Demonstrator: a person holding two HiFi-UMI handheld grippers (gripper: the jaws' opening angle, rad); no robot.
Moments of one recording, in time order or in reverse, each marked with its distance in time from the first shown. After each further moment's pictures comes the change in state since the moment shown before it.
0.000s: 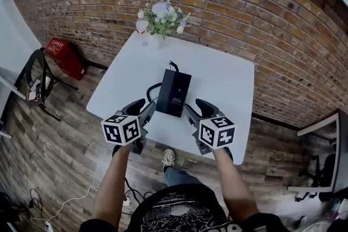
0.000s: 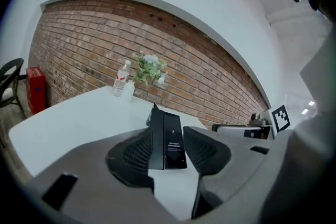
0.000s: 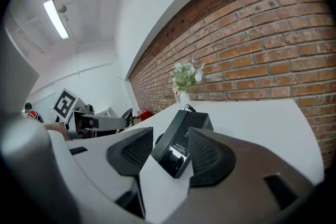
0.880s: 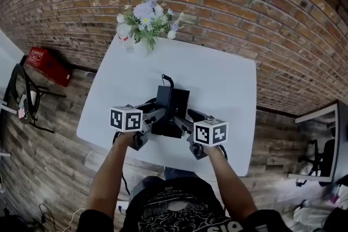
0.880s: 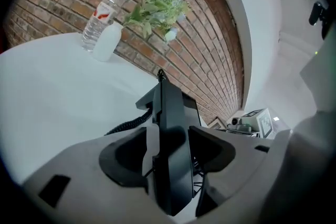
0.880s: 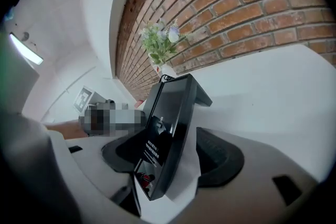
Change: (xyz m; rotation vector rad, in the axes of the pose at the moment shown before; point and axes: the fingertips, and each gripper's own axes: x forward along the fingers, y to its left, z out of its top) left arm 0.153 0.049 -0.031 -0.157 0.363 -0.328; right arm 0.112 -0.065 -0.053 0.286 0.210 0.017
